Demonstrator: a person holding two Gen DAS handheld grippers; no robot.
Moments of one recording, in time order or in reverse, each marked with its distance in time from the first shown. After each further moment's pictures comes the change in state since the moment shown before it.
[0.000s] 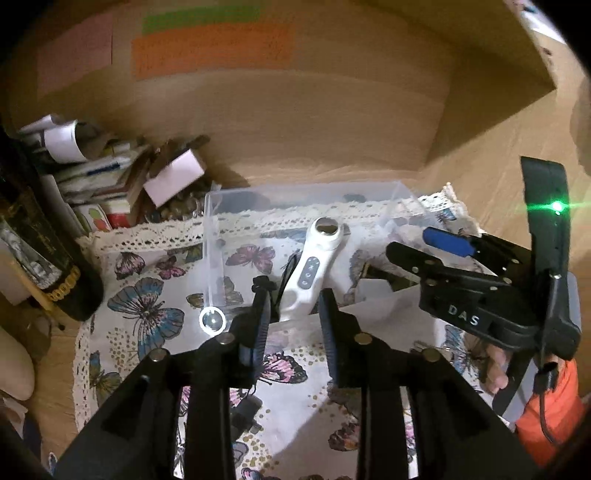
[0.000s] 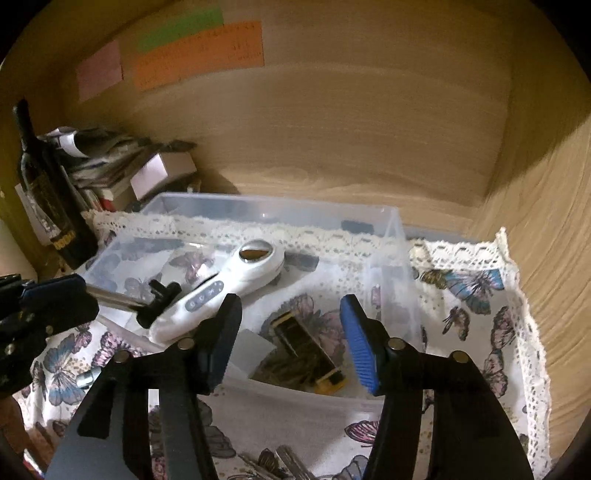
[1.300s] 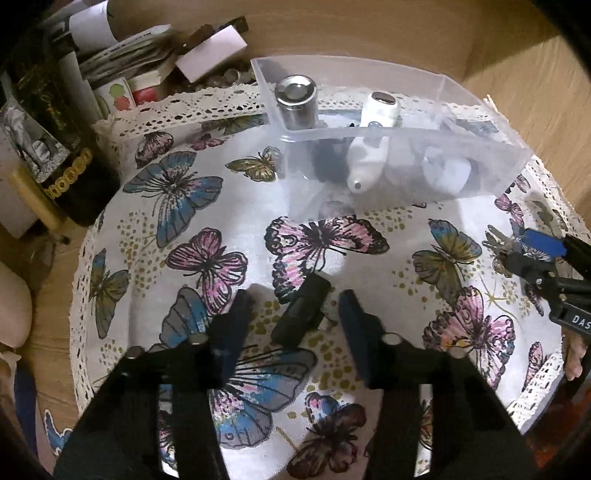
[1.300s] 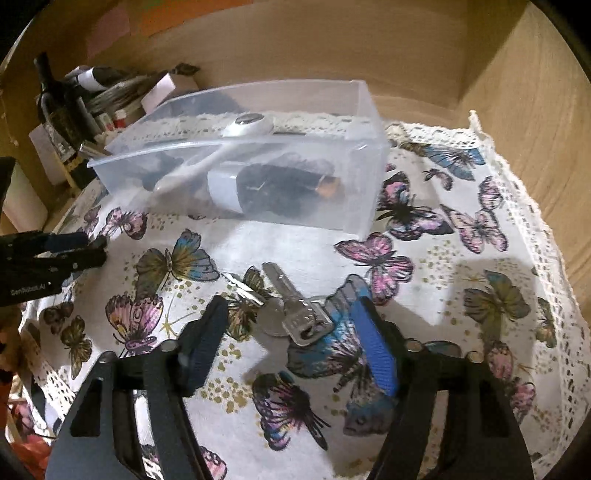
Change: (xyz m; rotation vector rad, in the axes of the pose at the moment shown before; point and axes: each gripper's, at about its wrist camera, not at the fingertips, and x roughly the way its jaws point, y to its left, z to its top) left arm 0.036 0.032 -0.083 0.009 0.255 0.110; right arm -0.022 -0.015 -0.101 0.036 0.195 0.032
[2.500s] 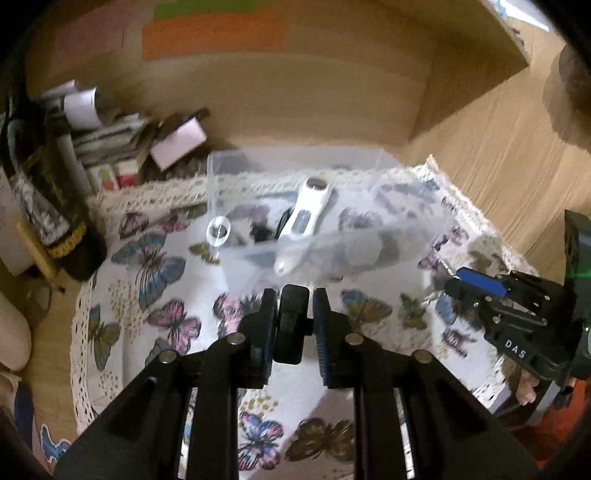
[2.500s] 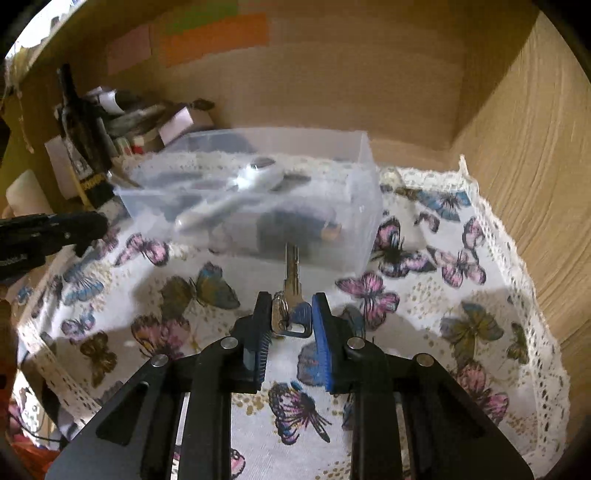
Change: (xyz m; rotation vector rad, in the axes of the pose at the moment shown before) left arm -0.071 -0.024 0.026 0.007 -0.217 -0.141; right arm -0.040 0.012 0.006 -0.030 -0.153 -0.028
